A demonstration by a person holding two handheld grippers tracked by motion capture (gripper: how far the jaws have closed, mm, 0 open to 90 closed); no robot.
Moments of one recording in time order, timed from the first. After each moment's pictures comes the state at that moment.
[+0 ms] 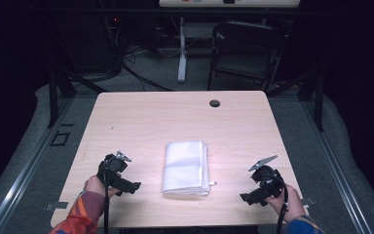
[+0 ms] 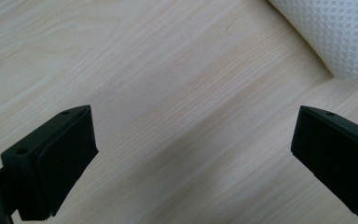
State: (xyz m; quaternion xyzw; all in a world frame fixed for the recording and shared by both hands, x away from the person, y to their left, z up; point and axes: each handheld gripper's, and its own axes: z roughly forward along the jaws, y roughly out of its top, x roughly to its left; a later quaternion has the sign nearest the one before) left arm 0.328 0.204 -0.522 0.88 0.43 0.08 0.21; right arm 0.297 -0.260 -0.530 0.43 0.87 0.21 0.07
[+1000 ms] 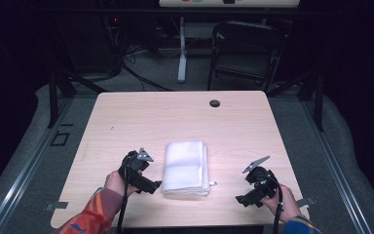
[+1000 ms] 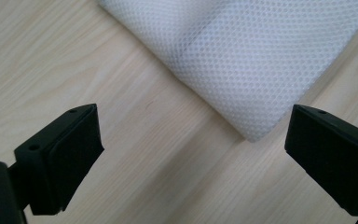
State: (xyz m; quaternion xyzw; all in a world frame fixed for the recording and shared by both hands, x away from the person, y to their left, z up) left arm 0.327 0.143 -0.507 0.90 0.34 0.09 0.26; right arm 0.299 -0.247 -0.533 0.41 0.89 0.19 0.05
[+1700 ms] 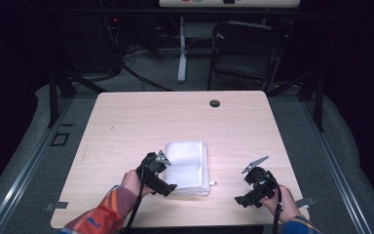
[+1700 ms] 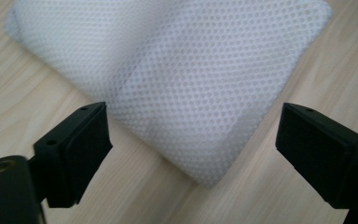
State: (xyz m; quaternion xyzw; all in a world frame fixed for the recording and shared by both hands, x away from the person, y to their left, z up) left arm 0.330 0.100 -0.516 0.92 0.28 0.06 0.26; right arm 0.299 -0.244 -0.534 0.41 0.89 0.19 0.04
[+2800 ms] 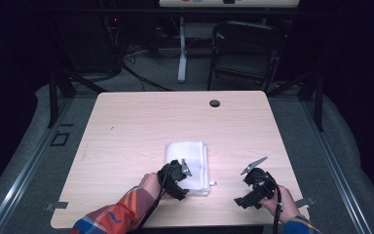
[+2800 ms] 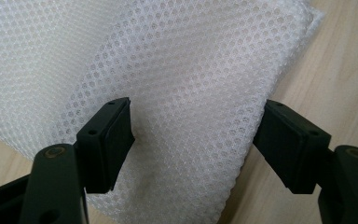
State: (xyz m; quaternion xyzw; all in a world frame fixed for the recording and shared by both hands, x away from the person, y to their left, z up) left arm 0.326 0.047 -0.545 0.95 0.21 0.09 0.19; right arm 0.297 -0.242 -0.537 0.40 0.89 0.19 0.03
